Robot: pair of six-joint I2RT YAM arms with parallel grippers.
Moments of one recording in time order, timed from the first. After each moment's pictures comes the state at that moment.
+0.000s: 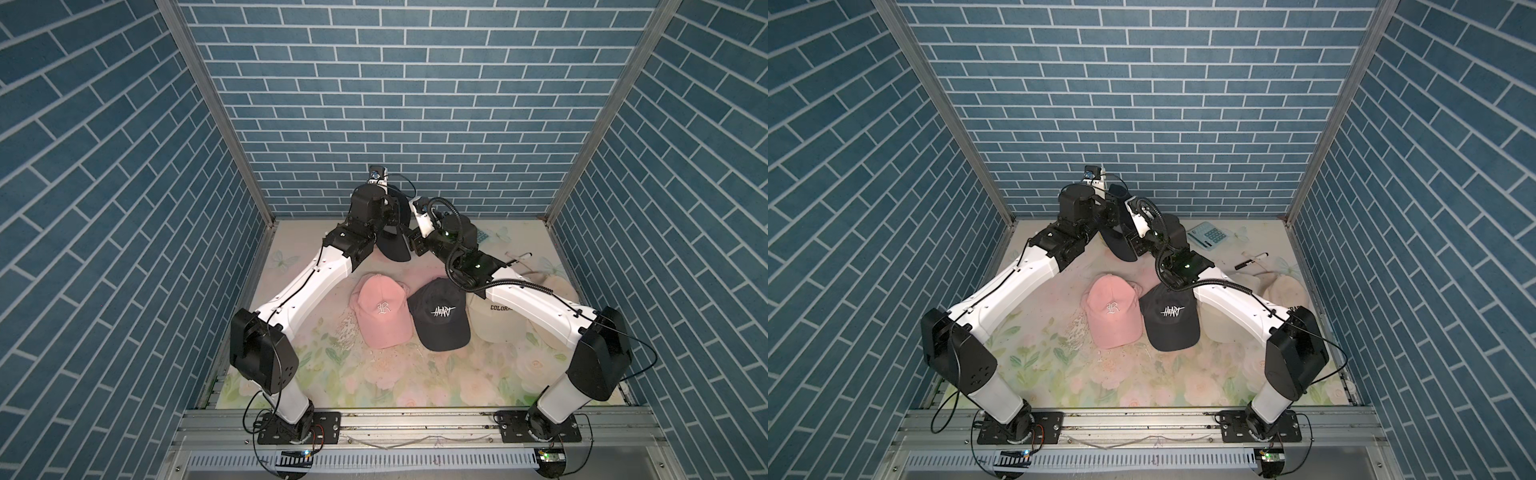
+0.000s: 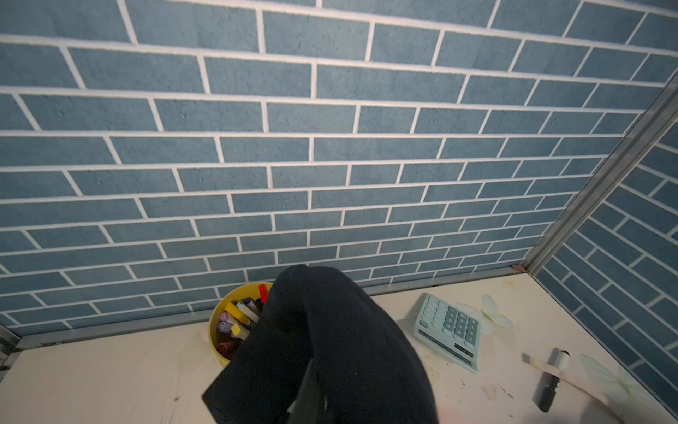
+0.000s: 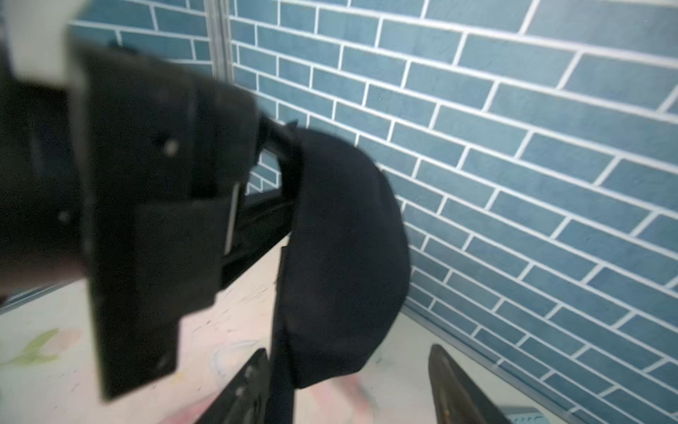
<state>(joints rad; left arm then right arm) -0.53 1.67 1.62 -0.19 -0.25 -0.19 0.78 1.63 1.38 0.15 0.17 -0.19</state>
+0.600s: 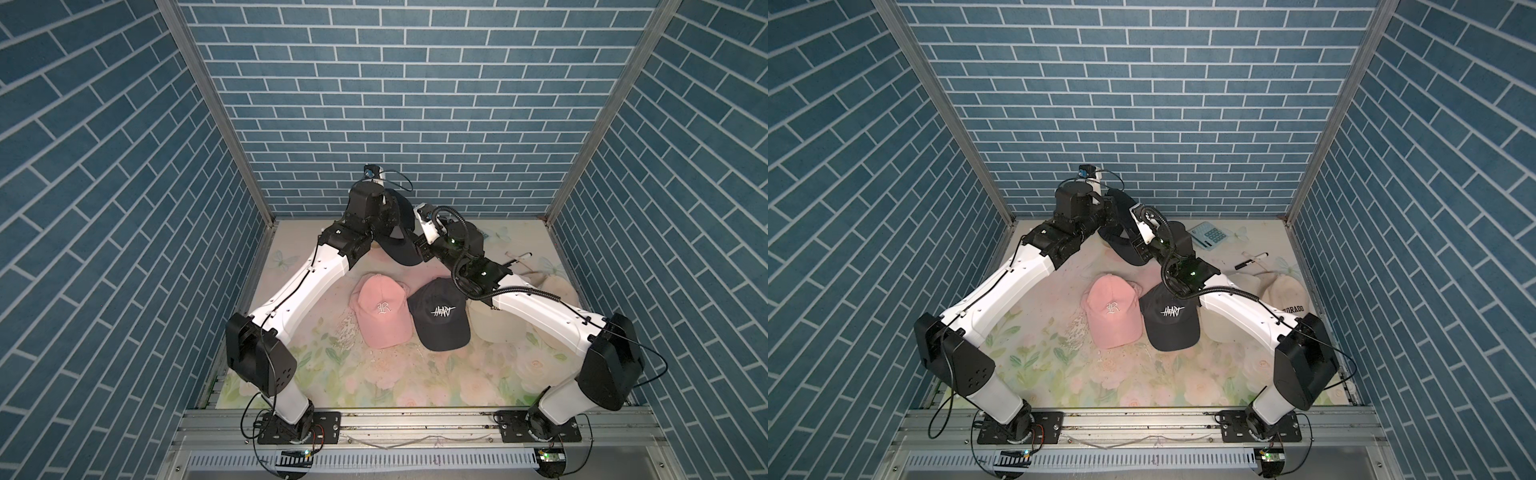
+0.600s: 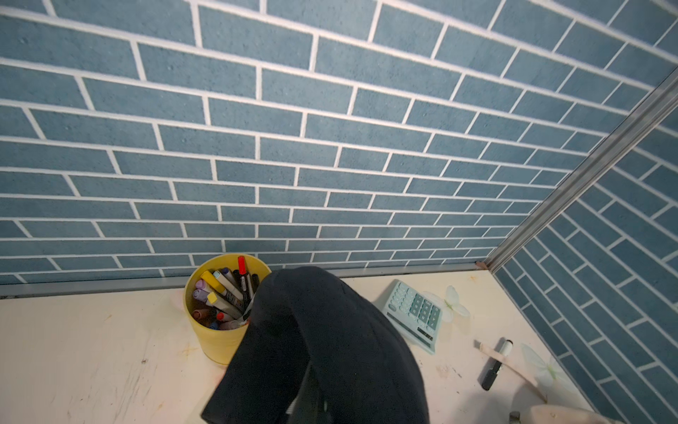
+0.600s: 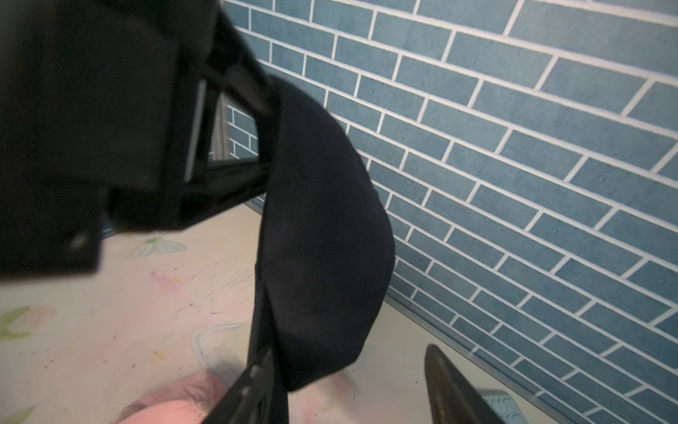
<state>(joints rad) -0.53 1.65 1.68 -0.31 -0.21 -0.34 0.79 1.54 1.27 0.14 0.13 -0.22</state>
